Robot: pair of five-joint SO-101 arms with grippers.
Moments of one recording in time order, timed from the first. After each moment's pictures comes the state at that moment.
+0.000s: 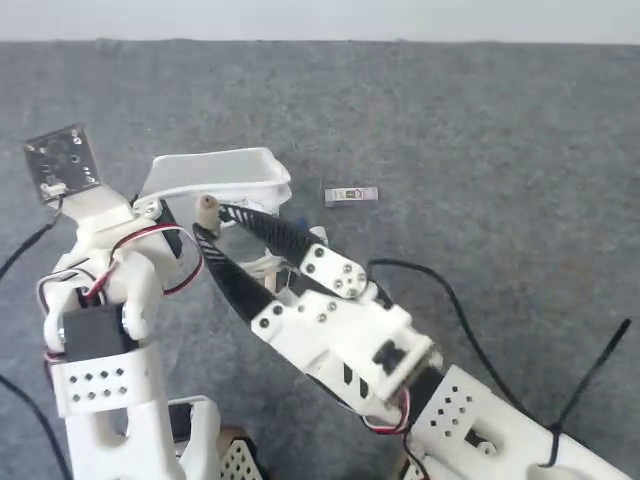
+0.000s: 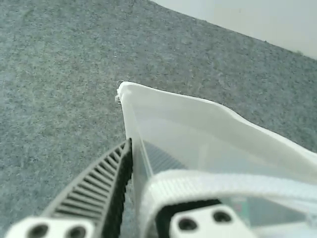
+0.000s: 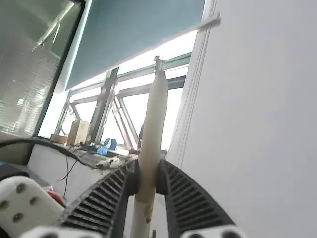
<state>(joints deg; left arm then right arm) -15.6 -56.7 44.1 63.4 16.4 -57.8 -57.1 66.6 -36.0 11.4</state>
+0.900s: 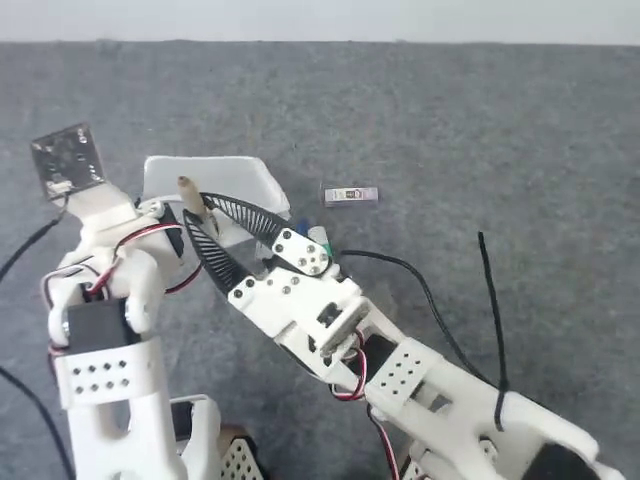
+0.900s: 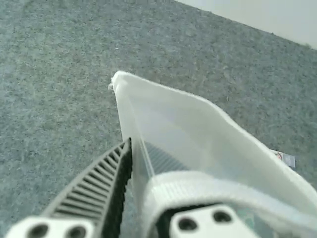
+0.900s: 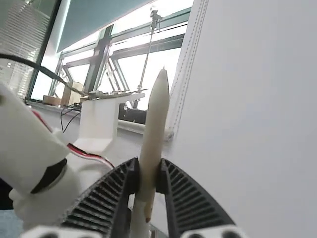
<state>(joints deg) -15.7 -55.9 44.3 63.4 16.4 -54.5 -31.1 67.3 -51.6 11.7</state>
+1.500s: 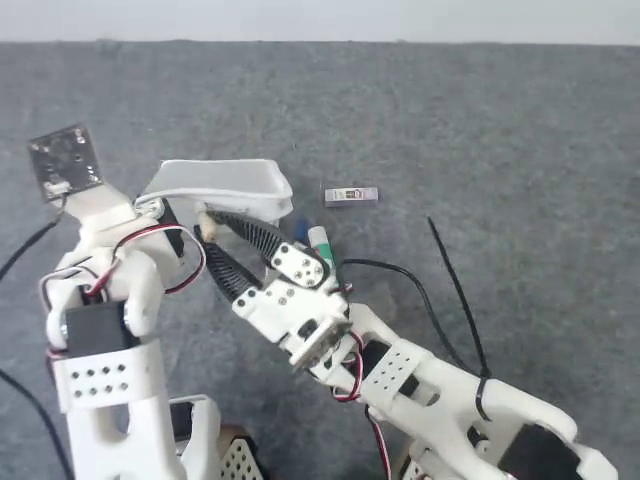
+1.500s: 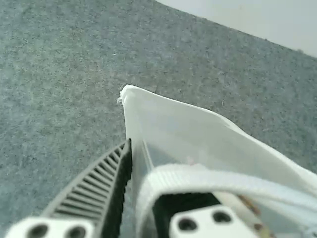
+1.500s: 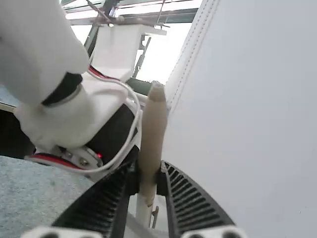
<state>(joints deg) -15.6 -56.0 44.2 63.4 16.5 -54.4 -25.2 72.3 -60.5 22.2</state>
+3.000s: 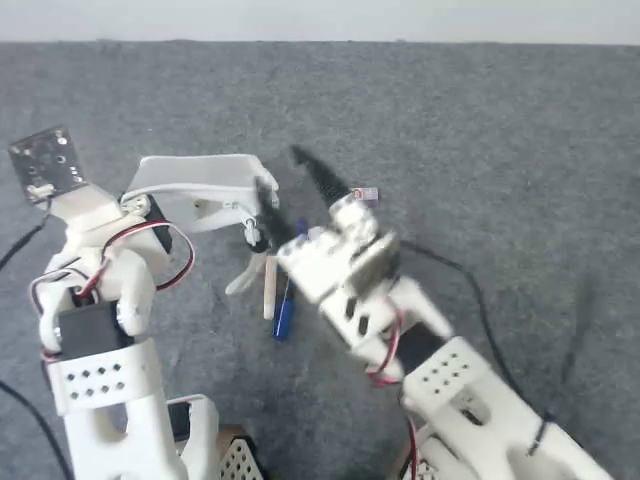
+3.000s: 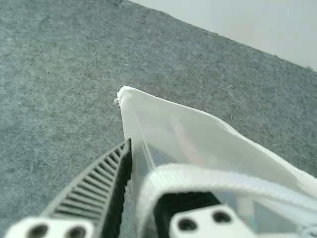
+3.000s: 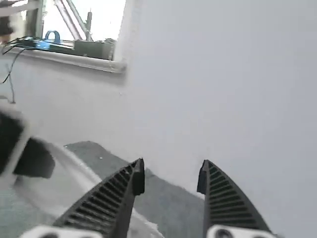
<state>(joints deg) -18.5 -56.0 44.2 61.3 16.5 -39.9 -49.0 64.3 -14.6 2.0</state>
